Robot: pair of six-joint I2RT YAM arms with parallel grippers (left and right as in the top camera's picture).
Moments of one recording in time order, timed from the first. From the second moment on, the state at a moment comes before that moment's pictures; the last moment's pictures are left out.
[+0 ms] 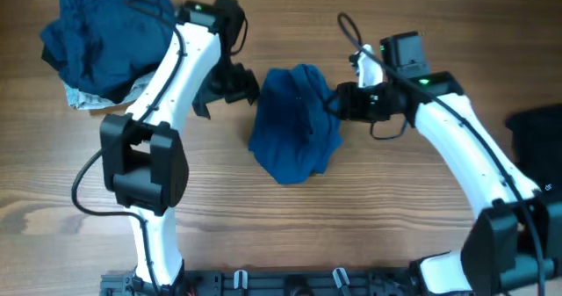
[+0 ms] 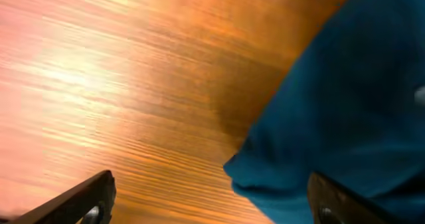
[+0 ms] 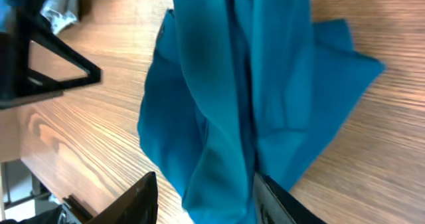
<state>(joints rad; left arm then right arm) -0.30 2.12 1.84 -1.42 0.09 -0.61 0.25 1.64 1.20 -0.71 -0.52 0.29</state>
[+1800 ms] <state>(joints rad) -0.39 2.12 1.72 -1.21 0.19 -0.58 0.32 1.63 1.18 -1.00 -0.19 0.66</state>
